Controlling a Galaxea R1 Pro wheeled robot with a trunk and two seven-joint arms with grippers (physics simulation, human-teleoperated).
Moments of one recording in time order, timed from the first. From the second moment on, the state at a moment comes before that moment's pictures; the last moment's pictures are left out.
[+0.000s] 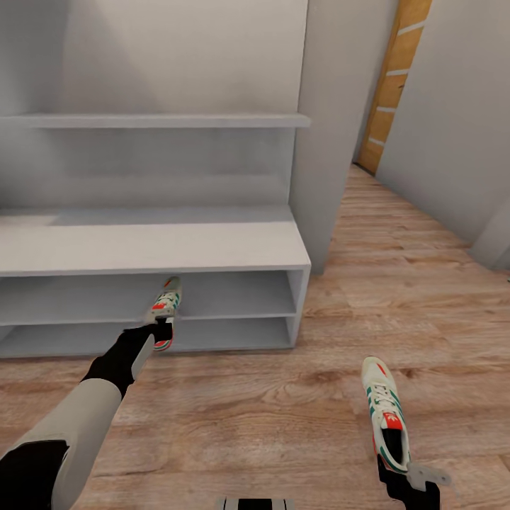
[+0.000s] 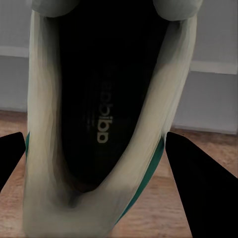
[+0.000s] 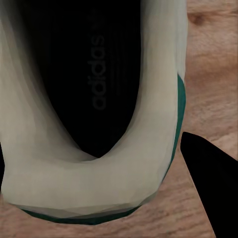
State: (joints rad) left arm -0.89 0.07 0.04 -0.59 0.07 0.43 0.10; right arm -0.37 -0.14 -0.40 -0.20 0.15 -0.58 0.04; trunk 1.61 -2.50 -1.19
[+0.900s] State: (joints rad) left arm -0.89 0.07 0.04 -0.59 0.07 0.43 0.10; right arm -0.37 -0.14 -0.40 -0.20 0.15 -0.58 0.04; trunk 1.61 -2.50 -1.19
